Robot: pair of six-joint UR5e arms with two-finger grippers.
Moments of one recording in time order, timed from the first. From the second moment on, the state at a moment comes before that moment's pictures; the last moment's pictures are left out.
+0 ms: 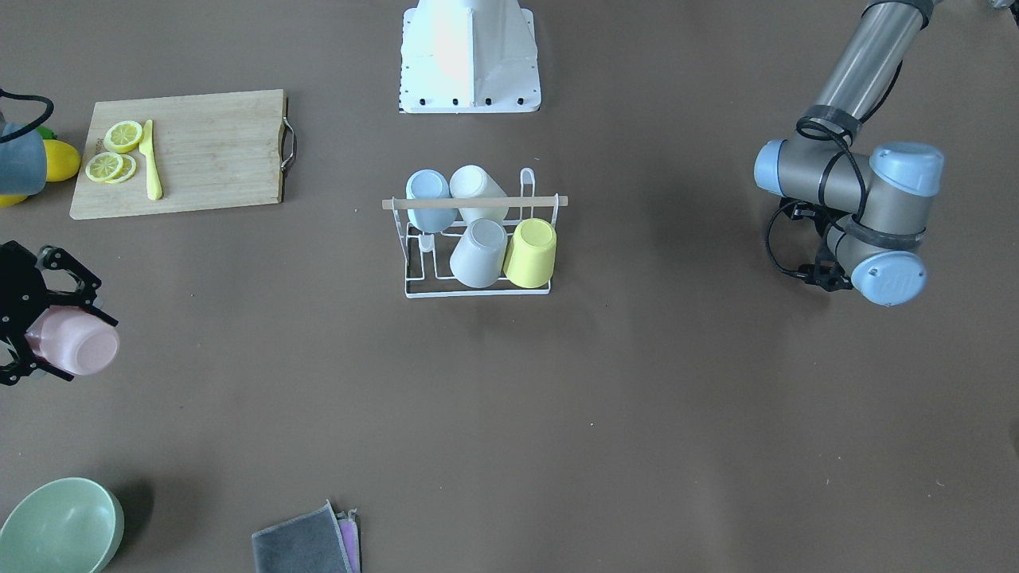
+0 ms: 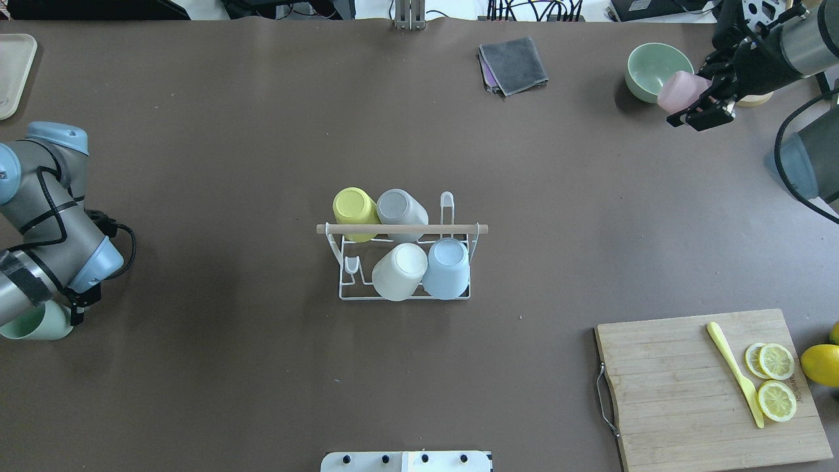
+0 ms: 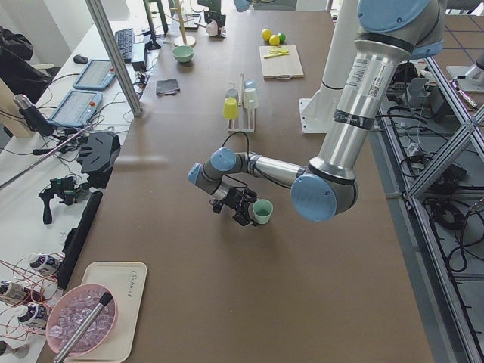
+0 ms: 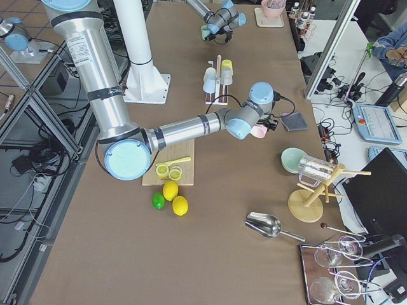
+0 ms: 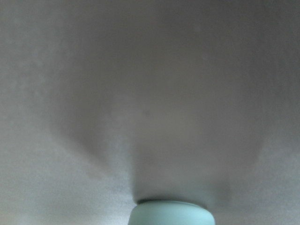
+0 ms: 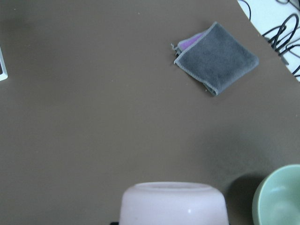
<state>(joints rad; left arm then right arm) -0.87 -1.91 -1.36 -0.78 -2.35 0.15 1.17 -1.25 1.49 -0.83 2.36 -0.22</state>
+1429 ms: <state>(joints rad) -0.92 -1.91 -1.50 -0.59 -2.33 0.26 0.86 -1.10 1.55 -0.13 1.87 0.44</state>
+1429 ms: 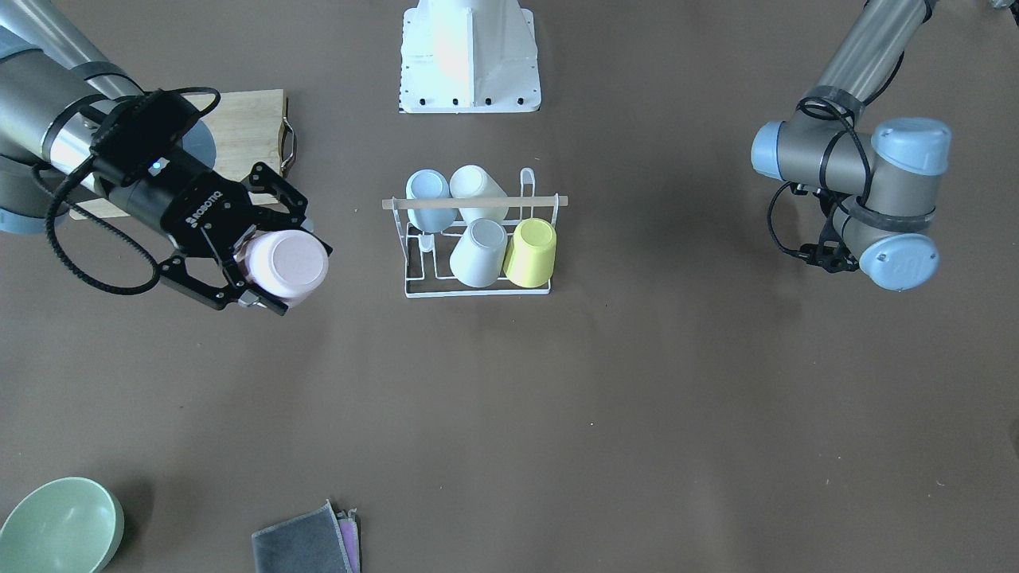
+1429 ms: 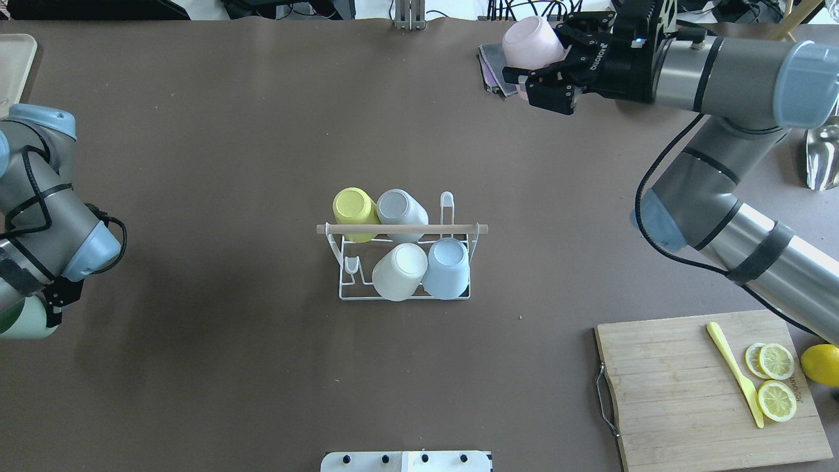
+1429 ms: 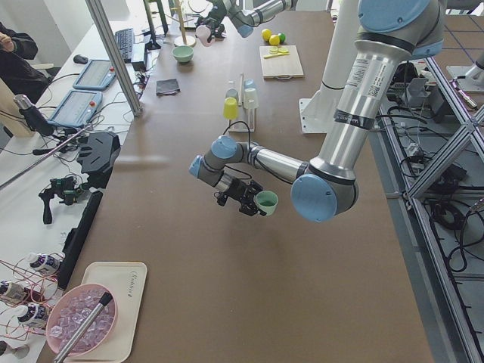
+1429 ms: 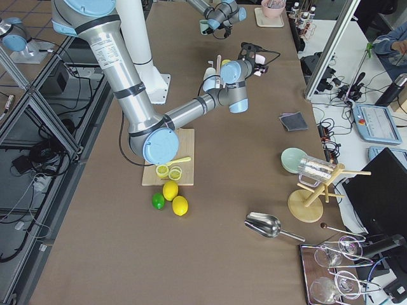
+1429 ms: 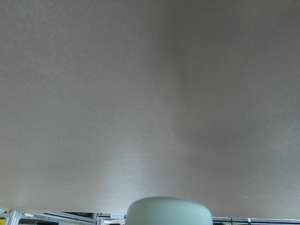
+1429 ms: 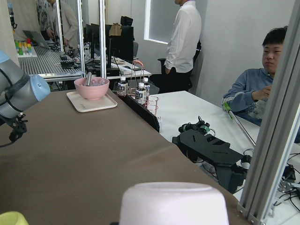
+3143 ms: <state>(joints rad) -1.11 -1.77 -1.80 -1.50 -2.13 -0.17 0.57 -1.03 1.29 0.21 1.45 0.37</state>
